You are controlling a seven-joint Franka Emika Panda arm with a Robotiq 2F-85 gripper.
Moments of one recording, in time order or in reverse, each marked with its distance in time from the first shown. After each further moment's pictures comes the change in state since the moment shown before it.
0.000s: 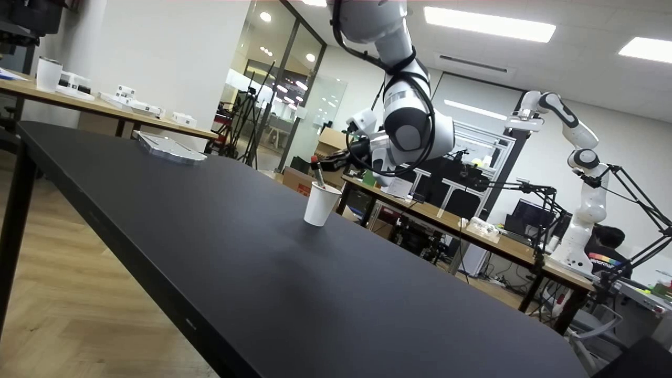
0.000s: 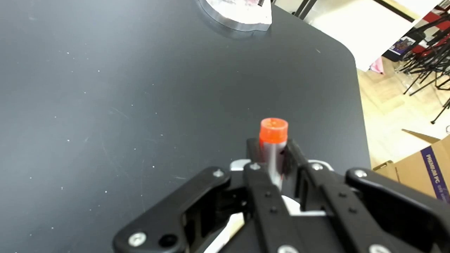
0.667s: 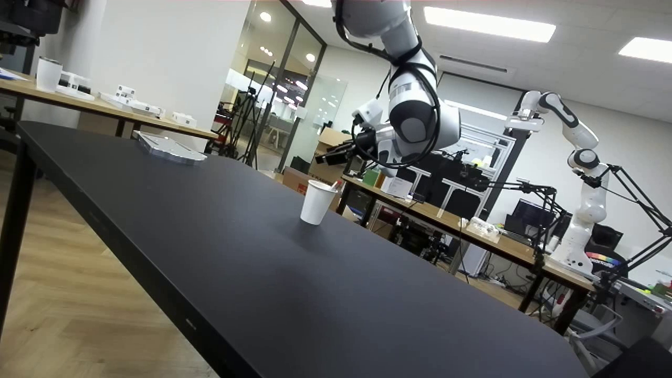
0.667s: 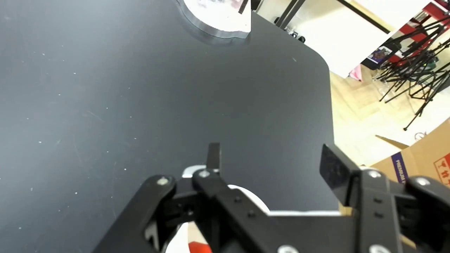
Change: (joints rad) arm -0.012 0.006 0.023 0.064 0.018 0.000 0.000
